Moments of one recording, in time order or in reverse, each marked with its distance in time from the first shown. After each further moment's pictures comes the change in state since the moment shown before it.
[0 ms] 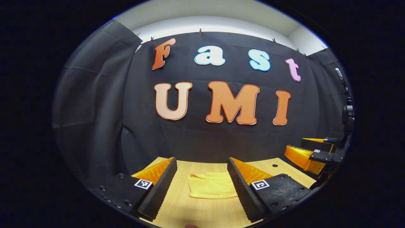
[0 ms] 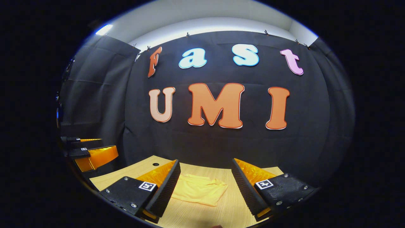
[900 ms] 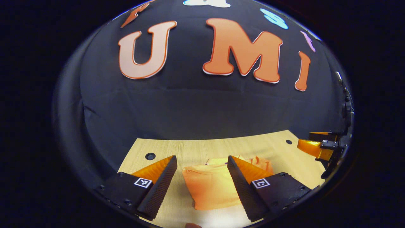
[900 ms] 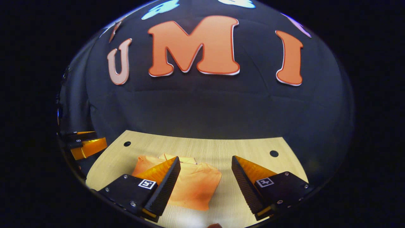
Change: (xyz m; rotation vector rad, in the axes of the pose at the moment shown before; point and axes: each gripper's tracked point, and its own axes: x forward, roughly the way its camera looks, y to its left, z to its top) left arm 0.251 0.024 -0.098 0.021 0.395 -0.103; right arm 0.185 -0.057 -0.121 0.054 0.432 -0.105
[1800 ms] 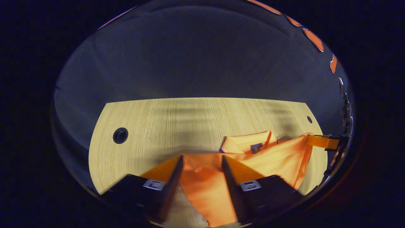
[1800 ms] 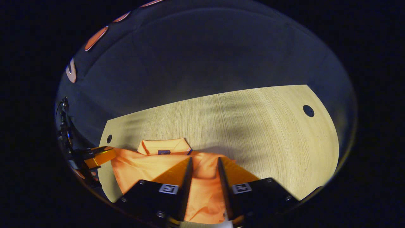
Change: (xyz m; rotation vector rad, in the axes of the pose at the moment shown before) left arm 0.241 0.044 -0.127 -0.022 0.521 -0.076; right arm 0.202 -0.006 -0.130 0.257 0.525 0.002
